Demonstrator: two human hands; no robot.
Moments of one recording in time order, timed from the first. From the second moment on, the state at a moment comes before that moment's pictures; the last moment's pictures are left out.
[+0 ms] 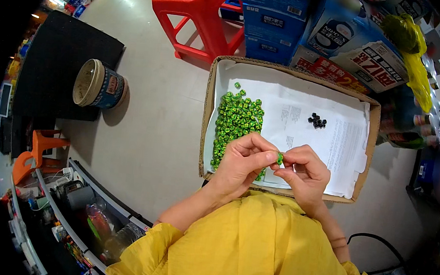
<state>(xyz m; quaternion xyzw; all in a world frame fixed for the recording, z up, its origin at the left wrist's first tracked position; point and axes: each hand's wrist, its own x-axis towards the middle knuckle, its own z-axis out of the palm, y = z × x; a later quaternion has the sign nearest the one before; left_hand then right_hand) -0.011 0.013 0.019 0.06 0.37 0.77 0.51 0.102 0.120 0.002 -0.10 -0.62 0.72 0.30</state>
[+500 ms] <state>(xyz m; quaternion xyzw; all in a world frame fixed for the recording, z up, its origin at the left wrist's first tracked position) -0.020 0.007 0.018 0.29 0.46 0.68 0.50 0.105 0.161 0.034 0.02 -0.84 0.52 0.16</state>
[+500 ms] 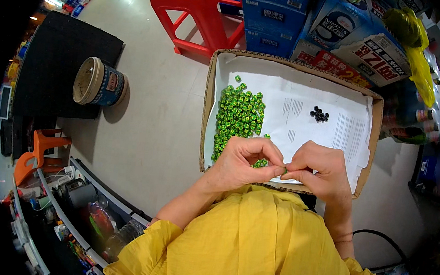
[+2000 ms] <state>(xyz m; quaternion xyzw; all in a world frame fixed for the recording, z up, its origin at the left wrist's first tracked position) -0.021 0.000 0.023 0.64 0.49 0.59 -0.01 0.107 0.146 0.036 0.14 -0.85 0.36 0.34</state>
